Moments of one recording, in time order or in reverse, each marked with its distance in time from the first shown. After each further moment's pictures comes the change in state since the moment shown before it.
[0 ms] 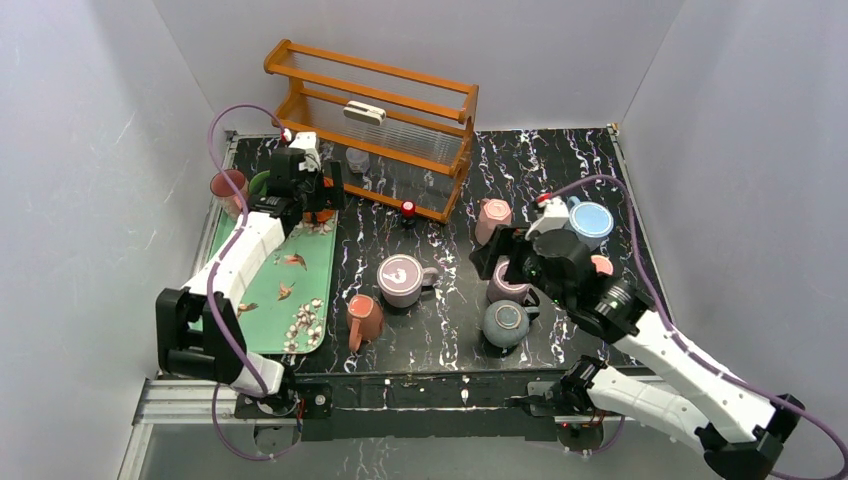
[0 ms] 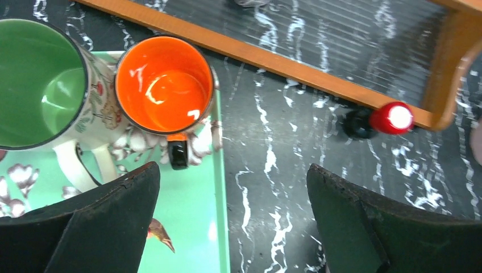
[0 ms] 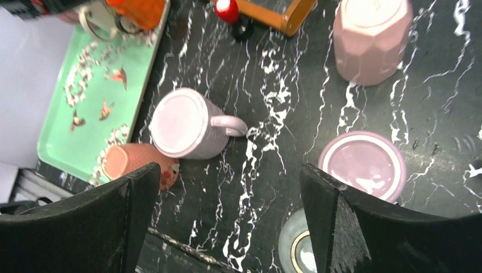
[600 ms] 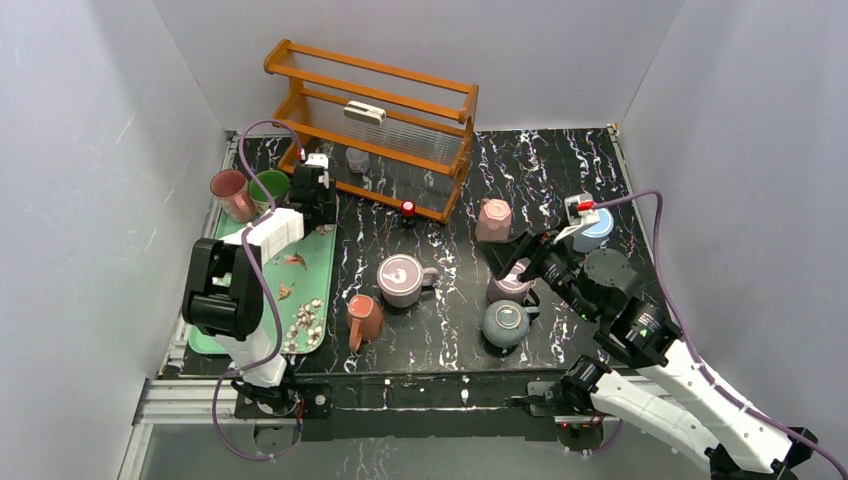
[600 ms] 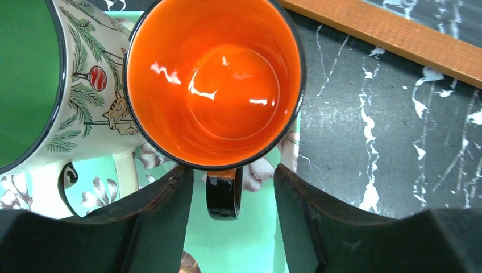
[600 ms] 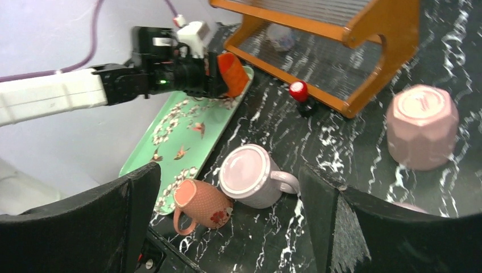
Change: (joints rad) left arm 0.000 0.247 -0.087 0.212 -0.215 0.081; right arm 0.000 -0.180 -0.089 0.293 -0.124 -0.080
